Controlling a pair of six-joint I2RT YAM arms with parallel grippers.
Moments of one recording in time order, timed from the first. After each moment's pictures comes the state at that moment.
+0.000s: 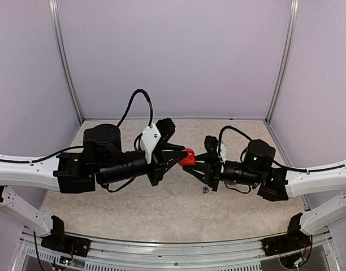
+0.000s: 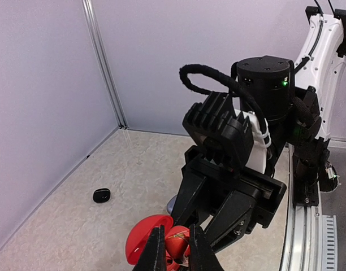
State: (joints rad) left arm -1.26 1.29 1.00 0.19 -0.16 0.16; right arm 1.02 1.25 0.61 0.63 -0.28 -0.09
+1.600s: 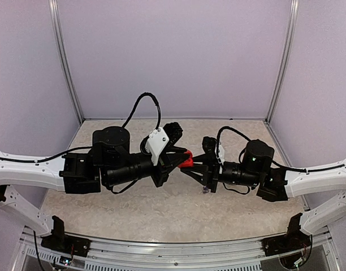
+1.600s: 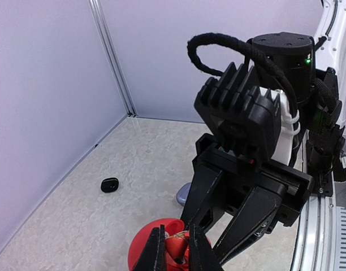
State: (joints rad) left arm -1.27 1.34 1.02 0.16 -0.22 0.18; right arm 1.04 1.25 0.63 0.62 -0.28 -0.08
